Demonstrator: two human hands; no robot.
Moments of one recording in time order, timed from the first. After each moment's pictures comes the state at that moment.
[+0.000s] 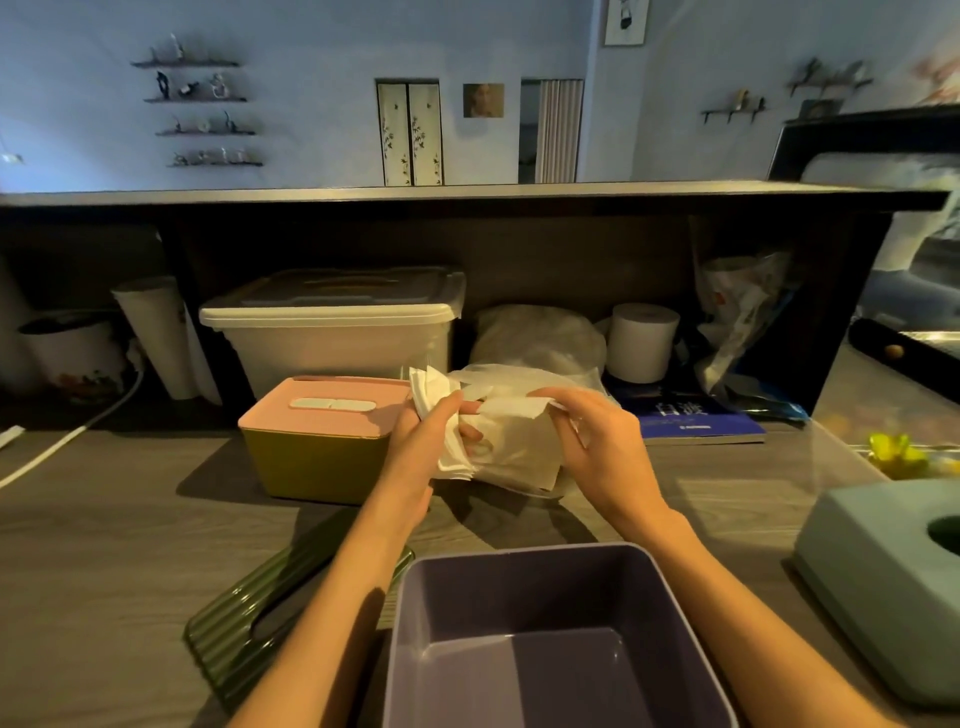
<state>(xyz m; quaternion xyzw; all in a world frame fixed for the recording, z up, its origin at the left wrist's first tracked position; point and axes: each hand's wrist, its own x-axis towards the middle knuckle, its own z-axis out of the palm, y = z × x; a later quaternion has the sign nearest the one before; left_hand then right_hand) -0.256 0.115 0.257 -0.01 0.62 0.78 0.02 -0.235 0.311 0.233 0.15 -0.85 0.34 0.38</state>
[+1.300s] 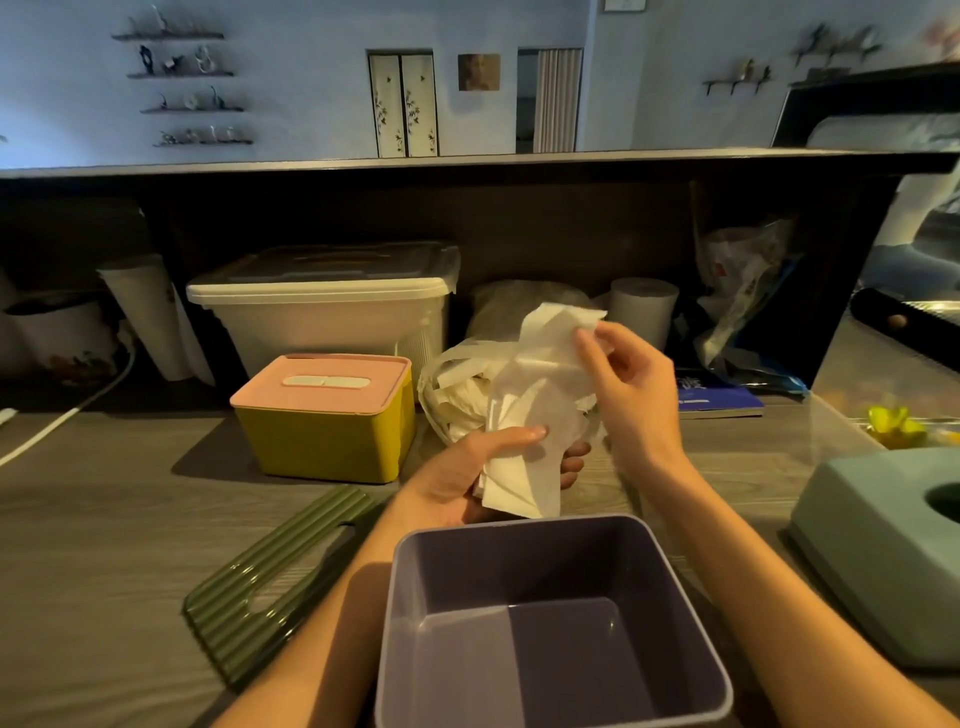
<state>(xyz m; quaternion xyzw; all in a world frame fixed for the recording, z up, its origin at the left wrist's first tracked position) -0.218 0.135 0.251 0.05 0.54 0.76 0.36 -0.220 0.308 0.266 0.05 -0.71 0.61 0.34</state>
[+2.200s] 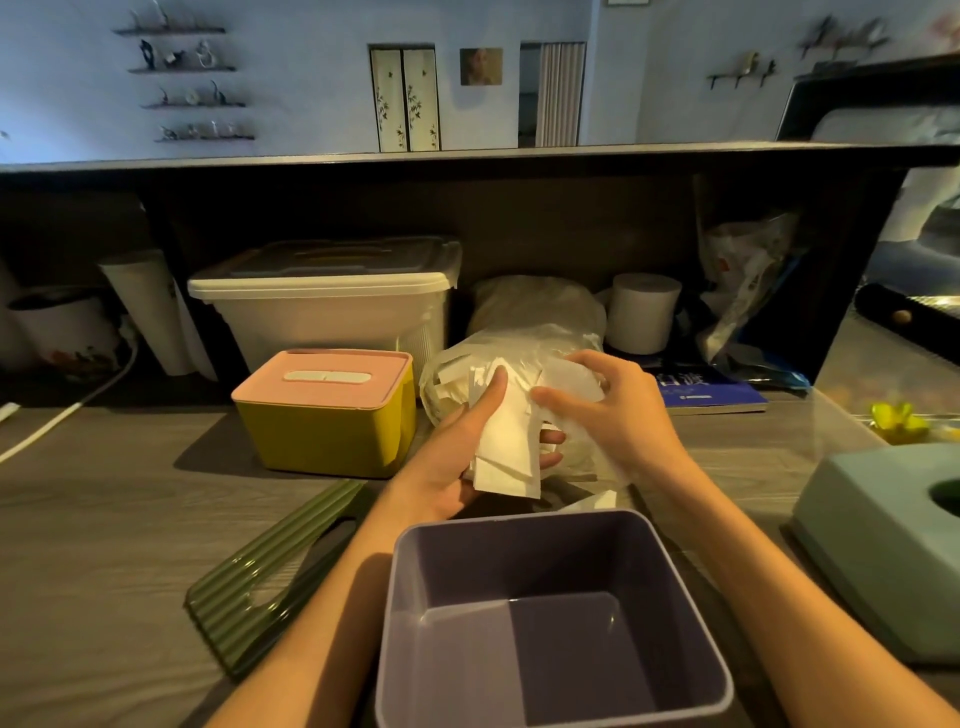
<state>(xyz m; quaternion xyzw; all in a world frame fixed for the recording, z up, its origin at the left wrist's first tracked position) -0.222 0.138 0.260 0.05 0.56 0.78 0.26 -0.220 0.315 0.256 0.01 -0.85 0.47 0.23</state>
